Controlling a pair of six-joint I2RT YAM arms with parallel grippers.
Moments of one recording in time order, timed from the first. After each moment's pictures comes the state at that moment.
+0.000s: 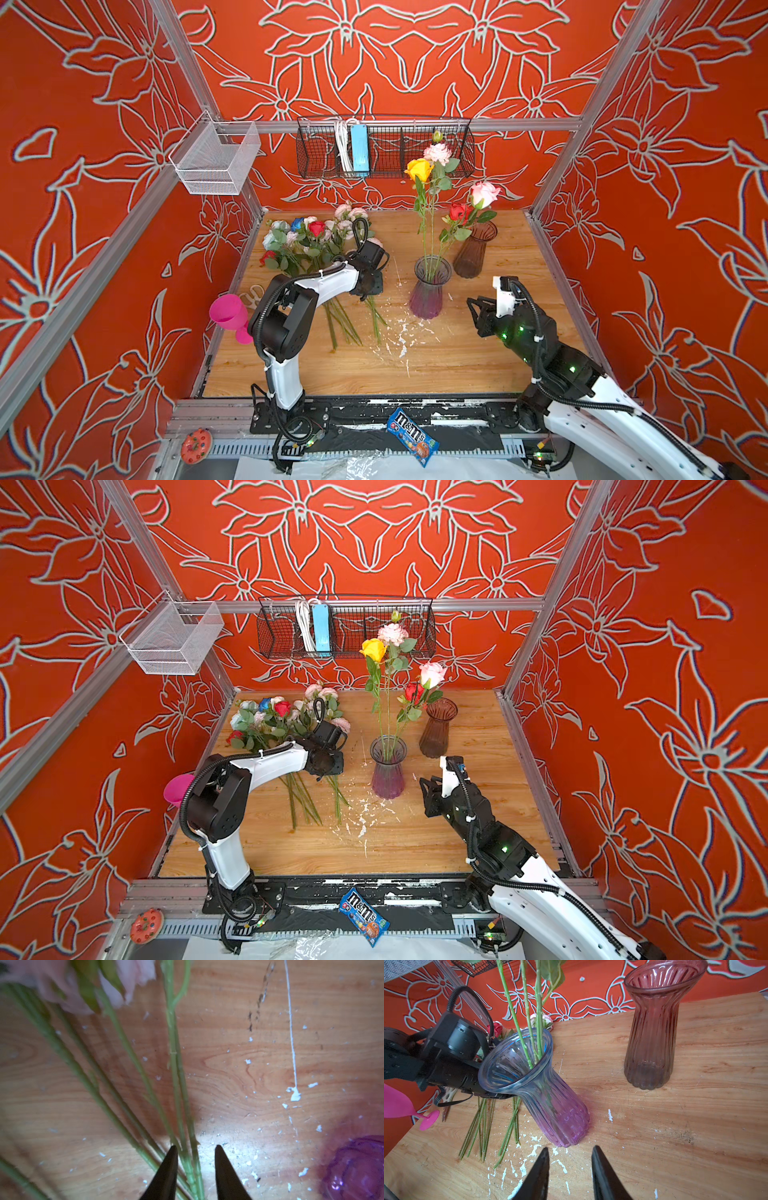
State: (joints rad) left arm -0.45 1.86 1.22 -0.52 -0.06 -0.53; right arm 0.68 0.54 0.53 -0.38 0.25 0.45
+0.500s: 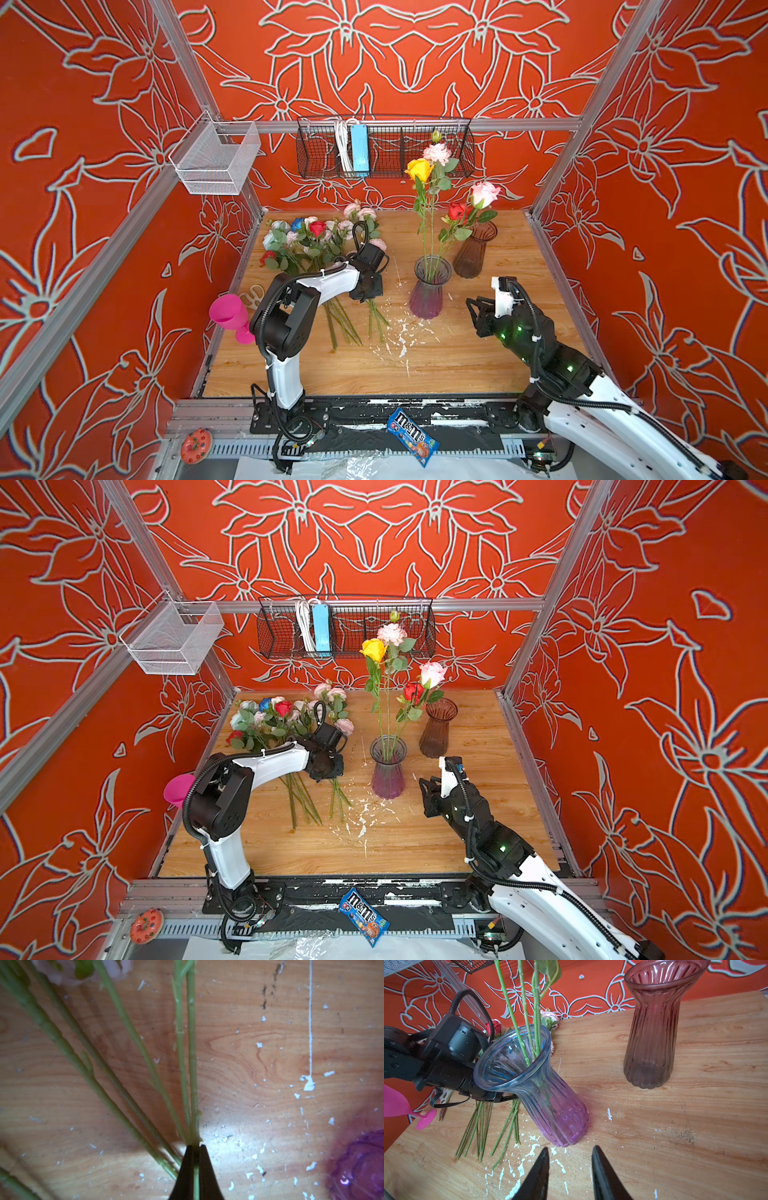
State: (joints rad) left arm -0.45 1.85 1.21 -0.56 -0.03 -0.55; right arm 0.68 0.55 0.52 -0.37 0.26 0.45
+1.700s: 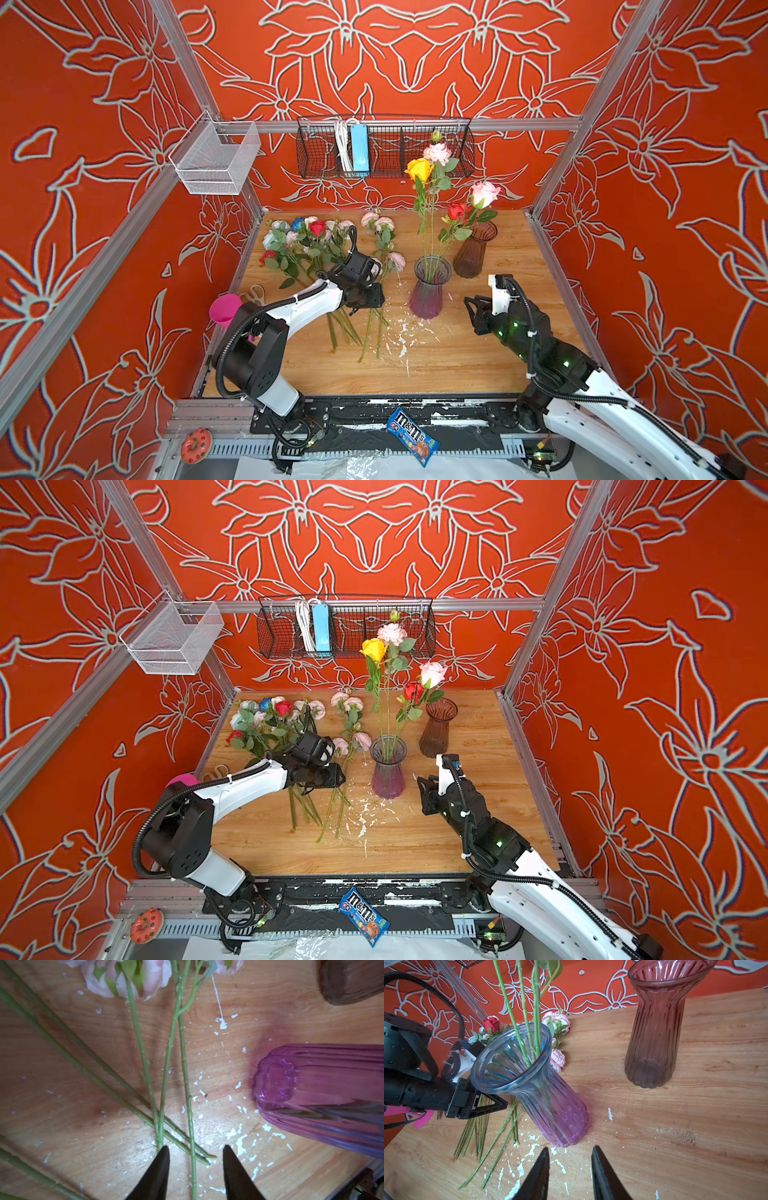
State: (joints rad) left arm -0.47 1.59 0.99 -0.45 0.17 -0.50; right arm 0.68 0.59 0.54 -0.36 0.25 0.45
